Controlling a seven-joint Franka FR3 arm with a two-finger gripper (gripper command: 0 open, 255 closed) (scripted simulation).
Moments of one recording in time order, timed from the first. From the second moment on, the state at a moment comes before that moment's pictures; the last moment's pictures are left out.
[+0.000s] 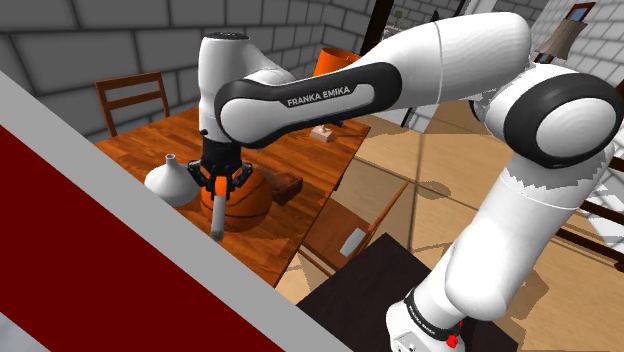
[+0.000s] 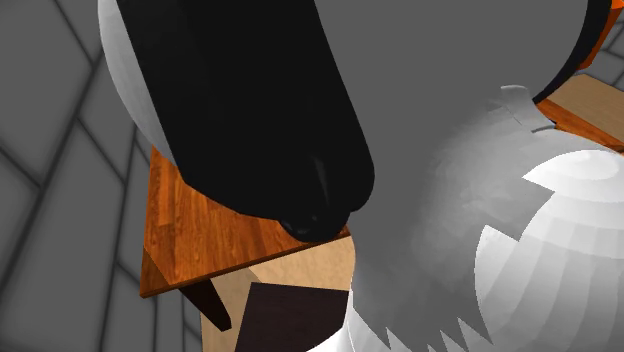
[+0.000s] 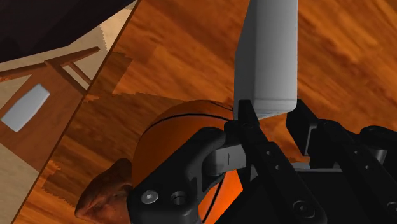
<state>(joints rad) 0.13 0.14 0.46 -1.92 -0.03 2.06 1.08</state>
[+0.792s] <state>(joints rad) -0.01 0.17 0.36 -1.80 -0.02 1.97 0.83</state>
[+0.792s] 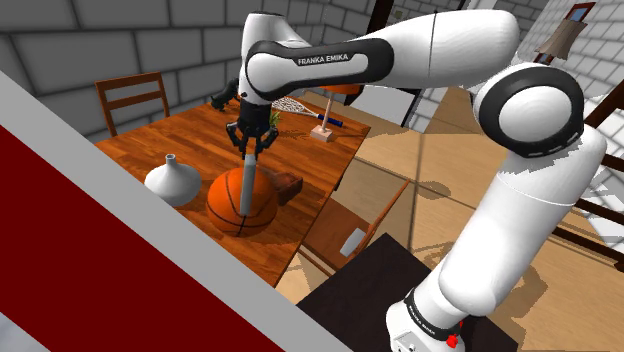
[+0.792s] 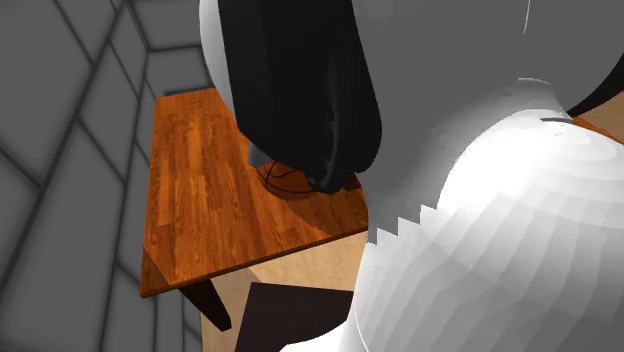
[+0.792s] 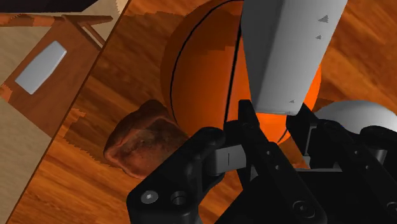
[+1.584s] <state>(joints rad) -0.13 0.35 0.27 -1.50 -0.05 1.84 0.61</state>
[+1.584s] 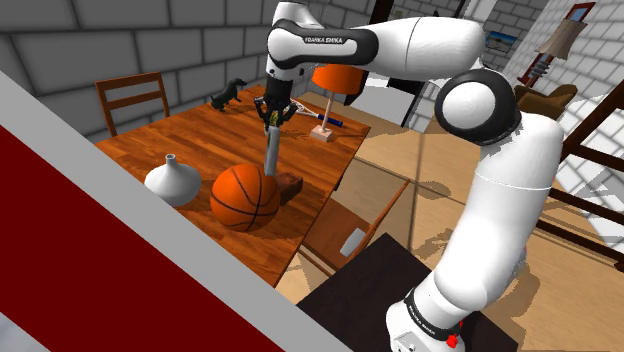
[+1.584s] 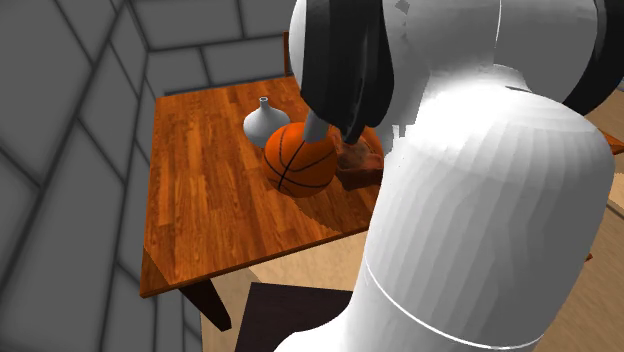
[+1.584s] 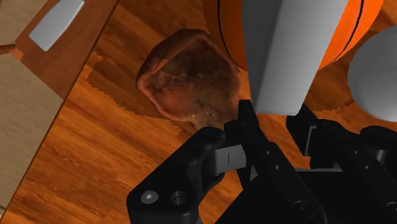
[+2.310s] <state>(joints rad) -0.19 0.70 0.20 -0.87 -0.09 1.56 0.44</state>
